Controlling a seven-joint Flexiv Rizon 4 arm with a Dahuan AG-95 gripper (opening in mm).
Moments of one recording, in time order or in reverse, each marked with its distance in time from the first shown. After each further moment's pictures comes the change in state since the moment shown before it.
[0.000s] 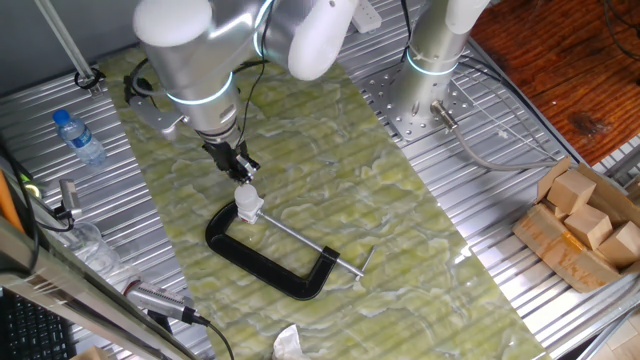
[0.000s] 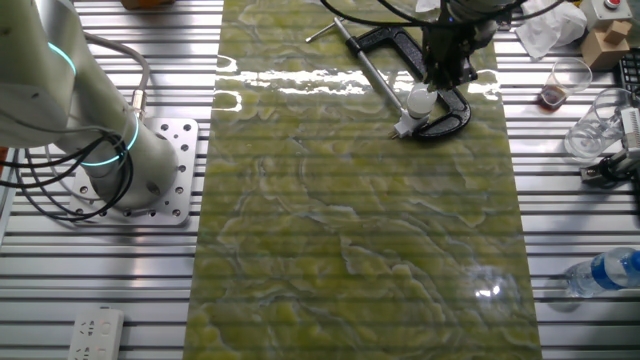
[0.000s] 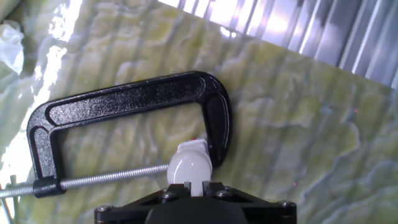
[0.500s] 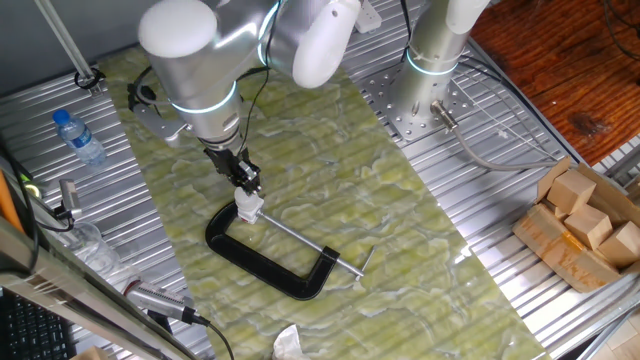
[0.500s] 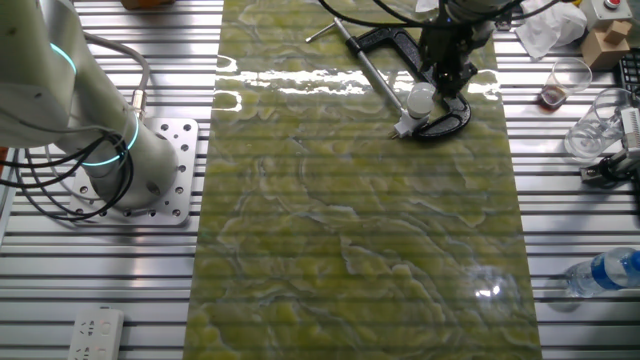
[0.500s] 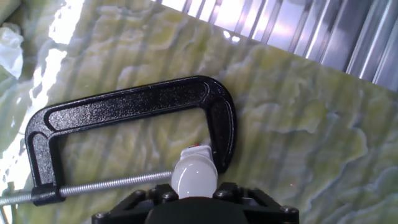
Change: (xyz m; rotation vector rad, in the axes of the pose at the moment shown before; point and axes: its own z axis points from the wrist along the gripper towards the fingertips) arm -0.004 0.002 0.011 0.016 -0.004 0.025
